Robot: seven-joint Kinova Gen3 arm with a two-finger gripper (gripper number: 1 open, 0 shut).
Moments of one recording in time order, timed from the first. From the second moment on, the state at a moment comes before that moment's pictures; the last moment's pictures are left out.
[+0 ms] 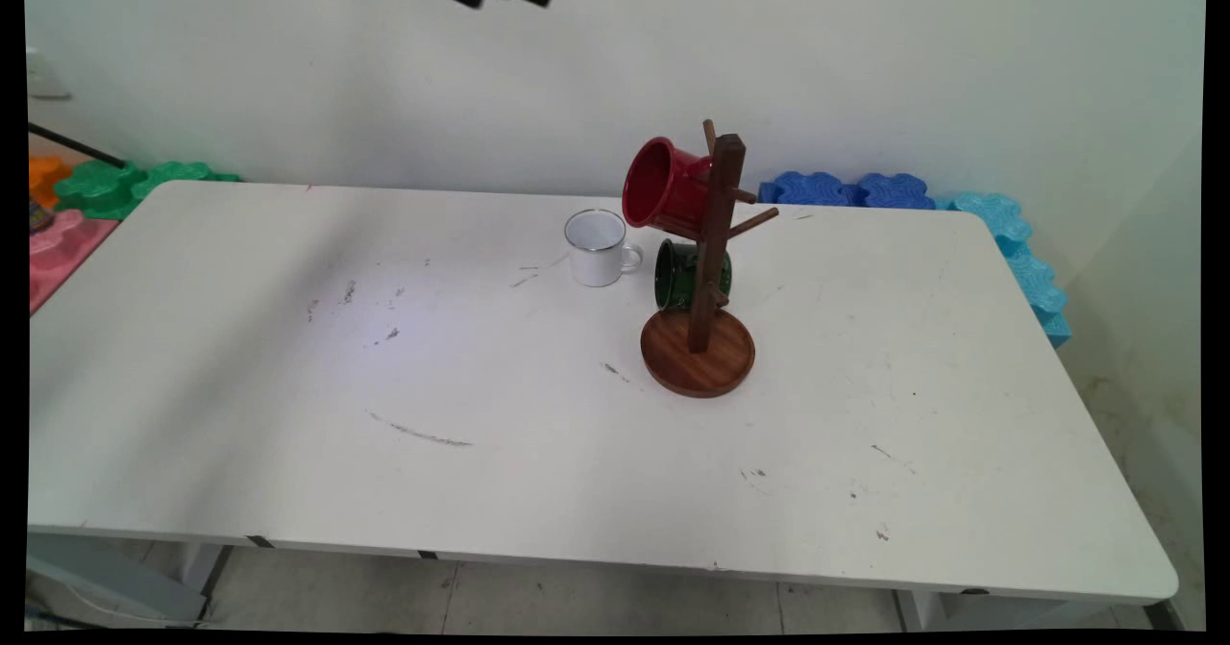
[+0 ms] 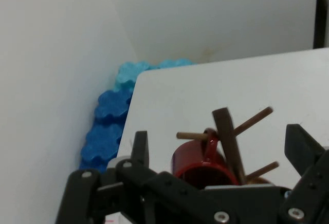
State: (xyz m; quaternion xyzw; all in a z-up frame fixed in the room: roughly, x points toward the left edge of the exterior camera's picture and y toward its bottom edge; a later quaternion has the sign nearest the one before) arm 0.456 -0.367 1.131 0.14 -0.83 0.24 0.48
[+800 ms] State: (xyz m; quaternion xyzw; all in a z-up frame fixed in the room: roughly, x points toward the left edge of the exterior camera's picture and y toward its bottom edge) arm 0.430 -0.426 1.048 0.13 -0.85 0.25 0.44
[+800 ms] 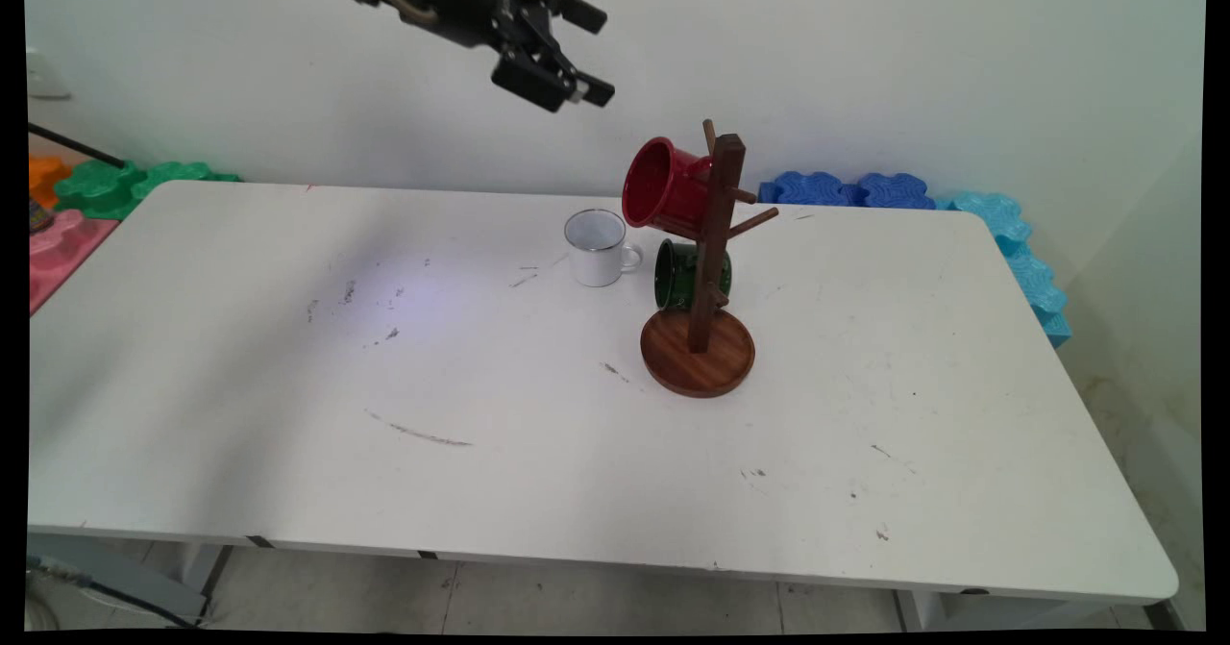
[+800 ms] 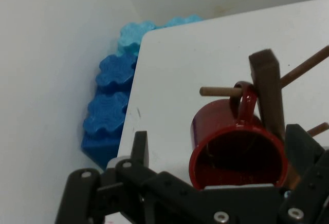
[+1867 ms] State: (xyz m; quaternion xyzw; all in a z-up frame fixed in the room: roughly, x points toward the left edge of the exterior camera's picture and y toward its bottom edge) arm 0.427 -0.490 0.952 0.08 -0.86 0.25 0.44
